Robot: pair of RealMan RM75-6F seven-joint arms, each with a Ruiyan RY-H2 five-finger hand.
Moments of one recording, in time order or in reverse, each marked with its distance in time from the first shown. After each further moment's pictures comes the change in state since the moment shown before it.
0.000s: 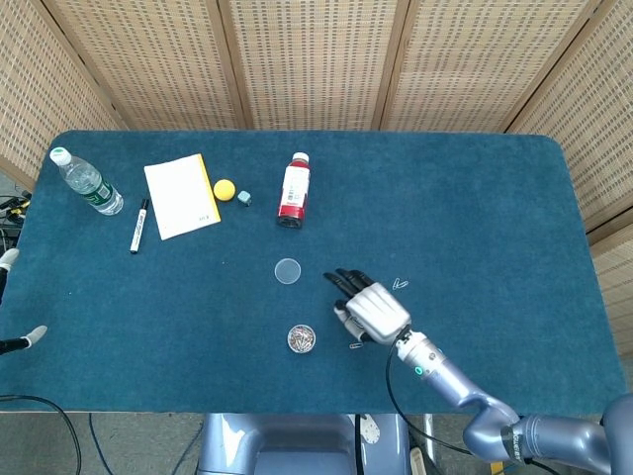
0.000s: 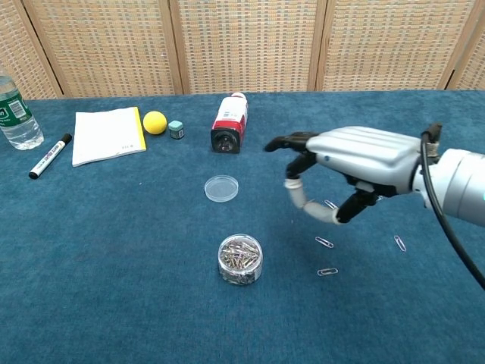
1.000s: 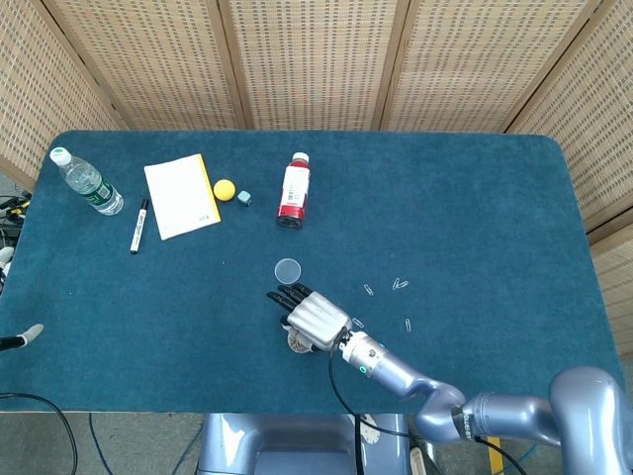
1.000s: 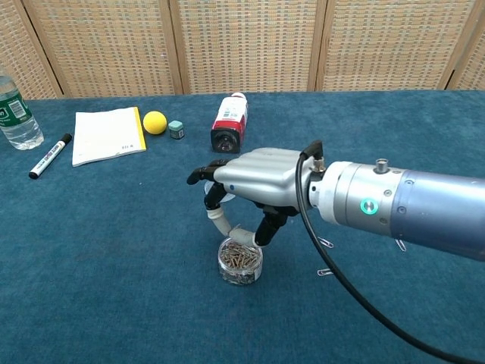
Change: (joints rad) left arm -0.004 0.018 -0.007 0.011 -0.018 -0.023 -0.048; right arm 0.174 -0.156 0.090 0.029 0.186 -0.207 -0.213
